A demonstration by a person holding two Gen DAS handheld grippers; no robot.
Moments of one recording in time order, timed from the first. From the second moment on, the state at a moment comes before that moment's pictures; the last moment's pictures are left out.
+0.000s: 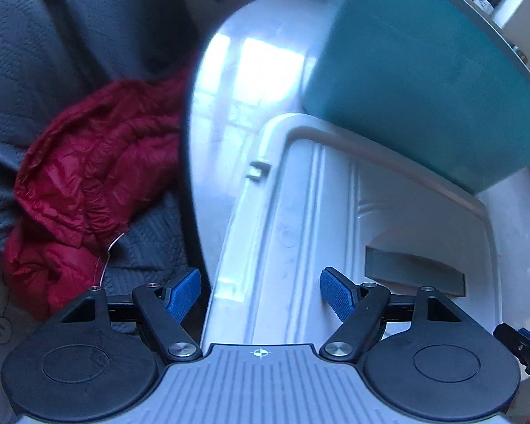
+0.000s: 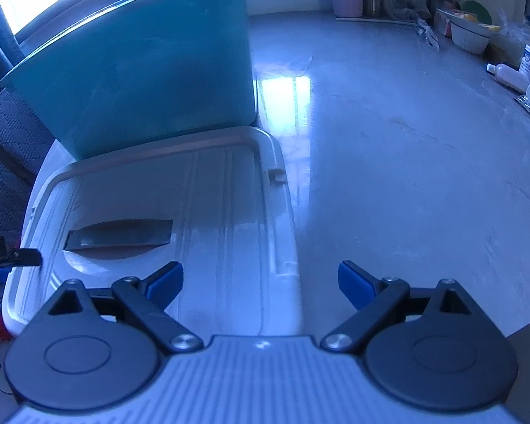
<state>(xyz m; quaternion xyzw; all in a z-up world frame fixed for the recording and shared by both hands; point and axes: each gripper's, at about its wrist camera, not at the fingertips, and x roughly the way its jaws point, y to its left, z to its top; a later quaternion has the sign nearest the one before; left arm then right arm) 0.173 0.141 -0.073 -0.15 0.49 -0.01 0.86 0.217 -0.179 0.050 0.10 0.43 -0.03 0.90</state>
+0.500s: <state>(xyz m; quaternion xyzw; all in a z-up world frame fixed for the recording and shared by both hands) 0.166 0.129 -0.053 -0.04 0.52 -0.07 0.85 0.209 -0.184 0.052 0.12 0.43 -0.04 0.89</state>
